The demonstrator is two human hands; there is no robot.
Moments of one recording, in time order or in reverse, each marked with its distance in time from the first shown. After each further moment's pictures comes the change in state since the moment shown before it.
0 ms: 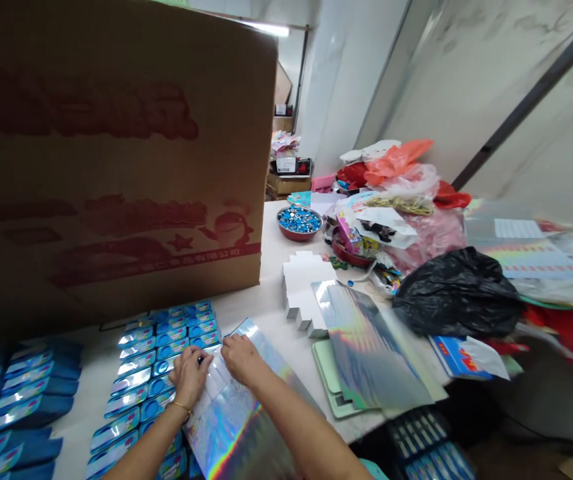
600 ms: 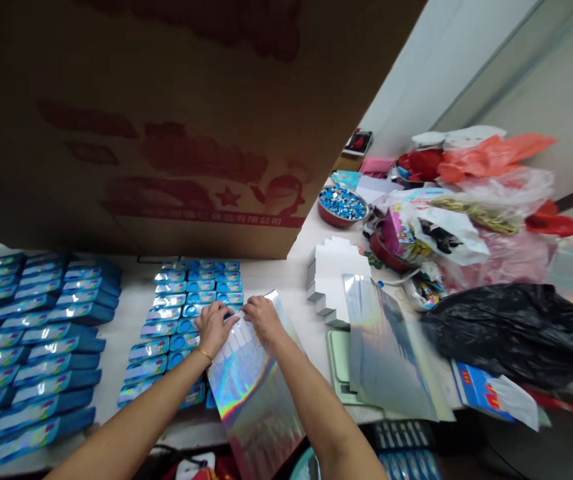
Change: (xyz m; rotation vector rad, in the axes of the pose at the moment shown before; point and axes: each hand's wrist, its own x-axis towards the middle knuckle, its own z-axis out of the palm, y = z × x) left_hand -0.012 0.005 -0.014 -0.056 -0.053 -0.015; right_hand 0.024 0.025 0.047 0.188 -0.059 -0.015
